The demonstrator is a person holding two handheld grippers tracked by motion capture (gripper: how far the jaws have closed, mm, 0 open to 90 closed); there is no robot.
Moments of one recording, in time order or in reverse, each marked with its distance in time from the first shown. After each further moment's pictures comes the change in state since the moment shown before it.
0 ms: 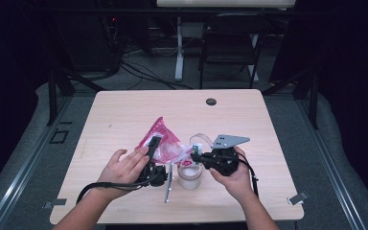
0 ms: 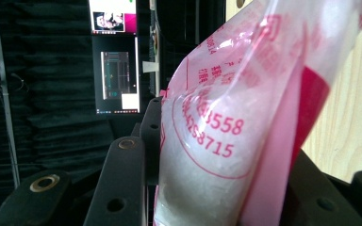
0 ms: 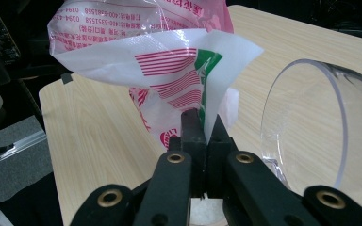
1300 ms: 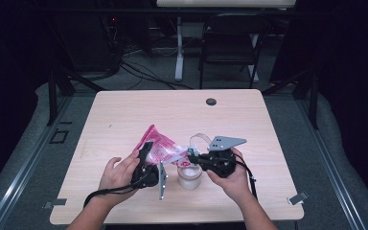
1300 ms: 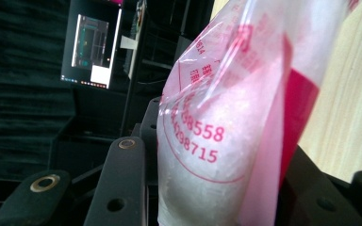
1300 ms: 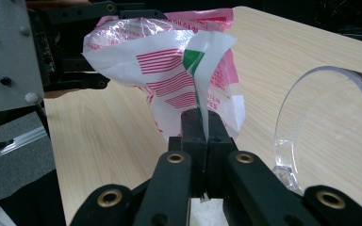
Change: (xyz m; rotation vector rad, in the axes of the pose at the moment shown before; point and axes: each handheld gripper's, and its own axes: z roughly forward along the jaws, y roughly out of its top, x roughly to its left) left arm -0.023 -0.018 0.005 0.058 -0.076 -0.248; right arm 0.008 0.002 0.004 0.004 0.009 -0.029
